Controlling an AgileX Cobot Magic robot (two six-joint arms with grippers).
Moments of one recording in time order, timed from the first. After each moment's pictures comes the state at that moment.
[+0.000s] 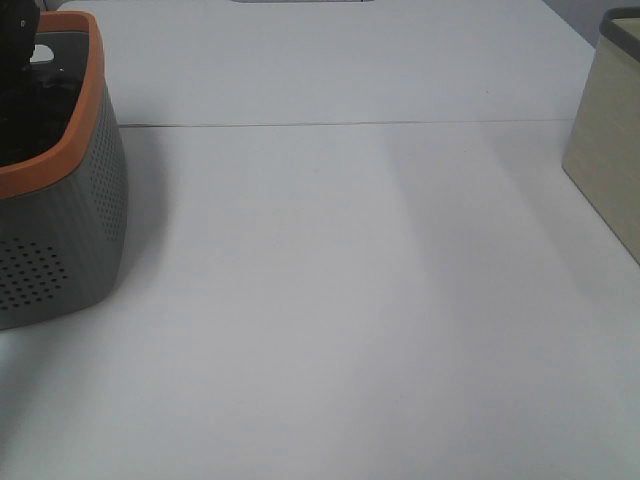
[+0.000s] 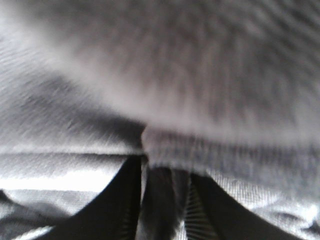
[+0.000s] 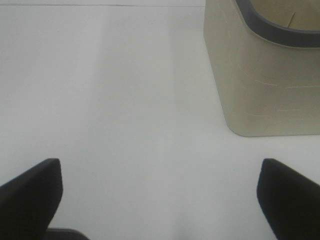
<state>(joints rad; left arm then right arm) -0.08 2.32 -1.86 0.40 1.04 1.07 -0.05 0.00 -0.50 0.12 1.07 -0.07</state>
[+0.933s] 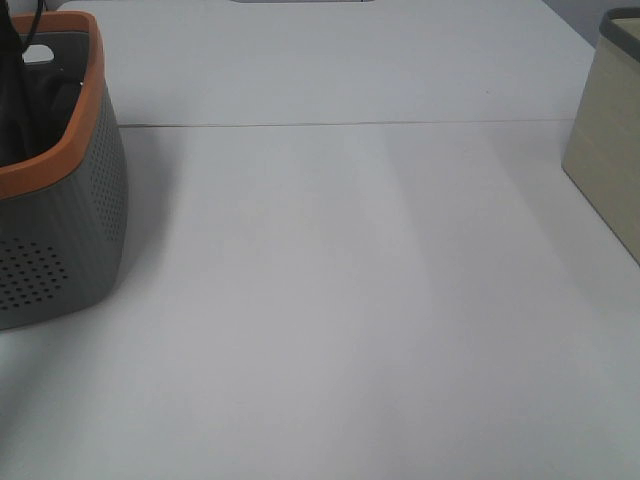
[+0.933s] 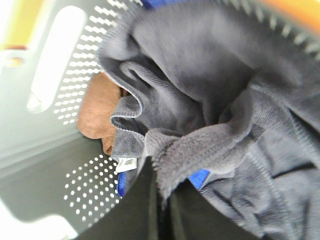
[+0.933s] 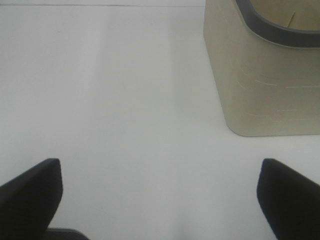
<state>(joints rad) -0.07 2.12 -2.13 0.25 1.21 0.62 -0.05 0.00 -0.50 0.12 1.07 -0.07</state>
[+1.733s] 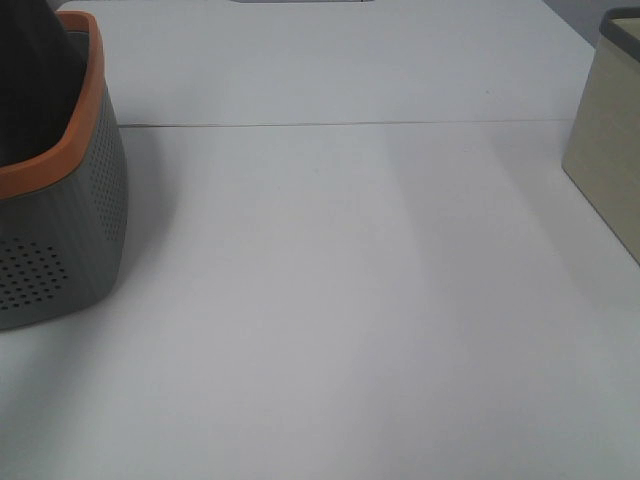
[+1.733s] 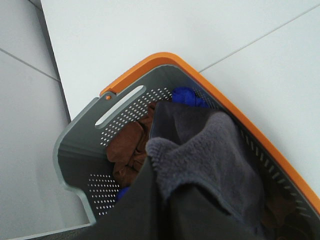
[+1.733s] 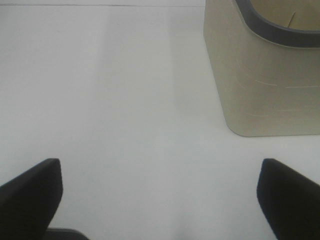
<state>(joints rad) -0.07 1.77 -2.13 0.08 1.22 0.42 -0.05 0.00 -0.50 0.12 1.07 -0.07</state>
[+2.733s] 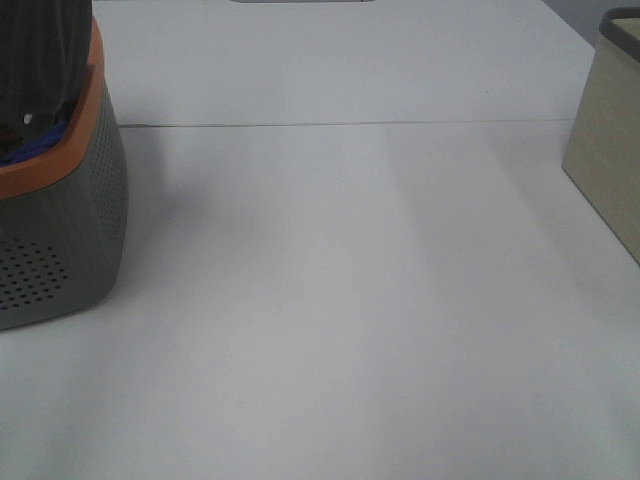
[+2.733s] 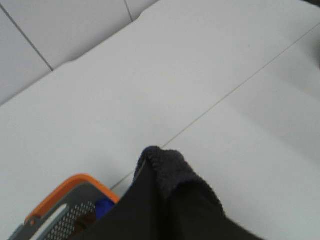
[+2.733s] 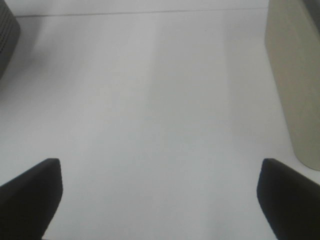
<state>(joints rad) -0.29 1.67 -2.24 -0.12 1.15 0.42 -0.05 0.29 -0.52 0.35 0.88 -0.20</state>
